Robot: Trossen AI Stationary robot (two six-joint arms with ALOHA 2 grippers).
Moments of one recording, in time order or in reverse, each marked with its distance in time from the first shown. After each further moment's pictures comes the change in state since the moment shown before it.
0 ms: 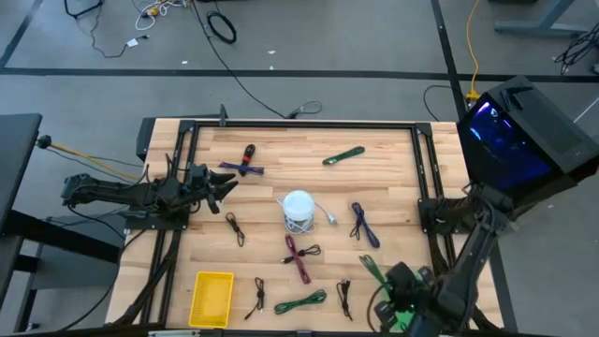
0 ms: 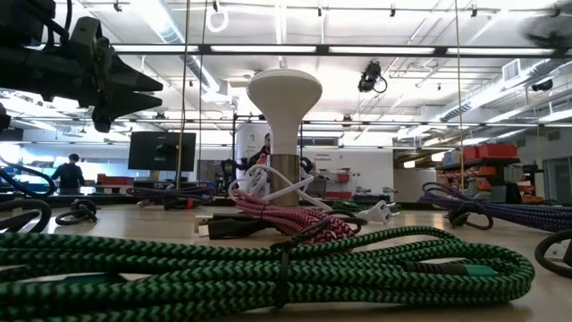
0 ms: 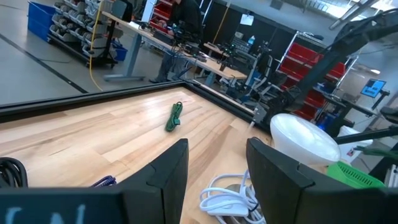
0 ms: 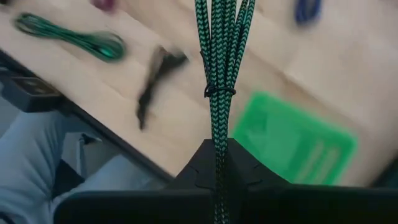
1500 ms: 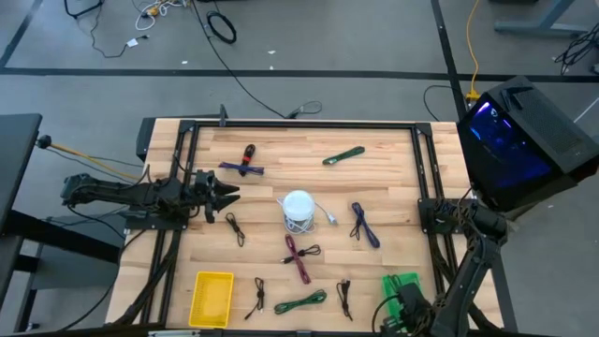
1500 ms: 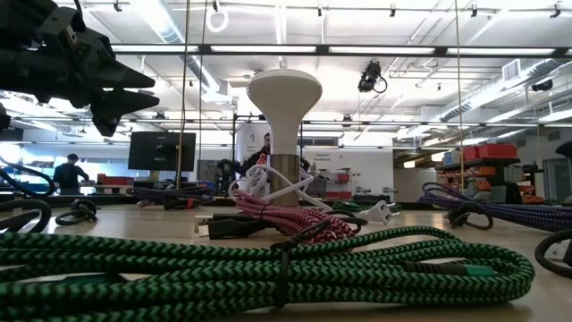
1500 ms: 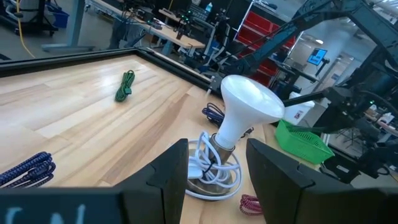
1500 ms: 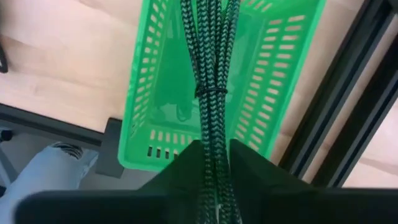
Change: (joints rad) left arm 0.000 0.004 0.000 -0.036 0.232 -0.035; right arm 0.063 0.171 0.000 0.001 -0.337 0.226
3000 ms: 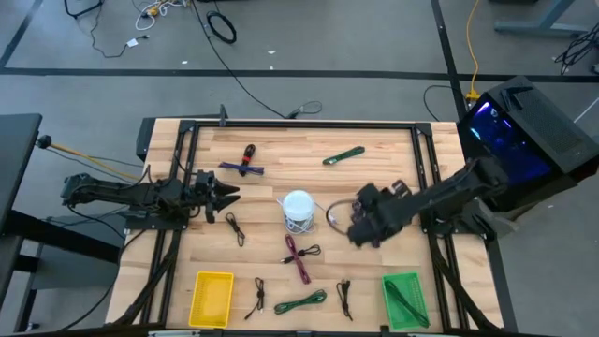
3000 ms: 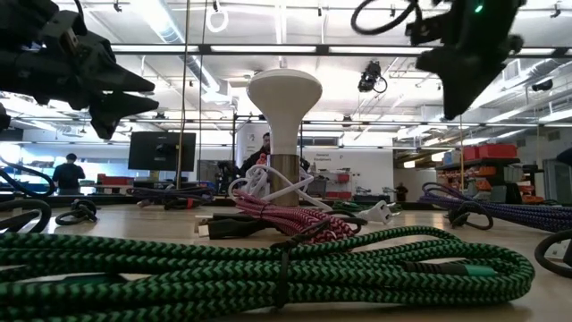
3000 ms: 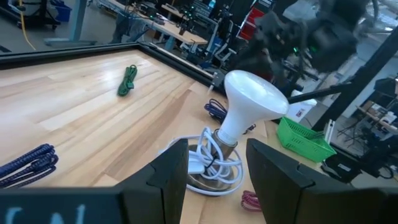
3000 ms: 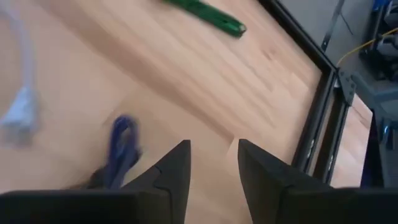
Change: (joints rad) left arm 0.000 0.000 0.000 -0.022 -0.010 -0.018; right arm -0.760 -0.386 -0.445 -0.076 0.693 -0.967
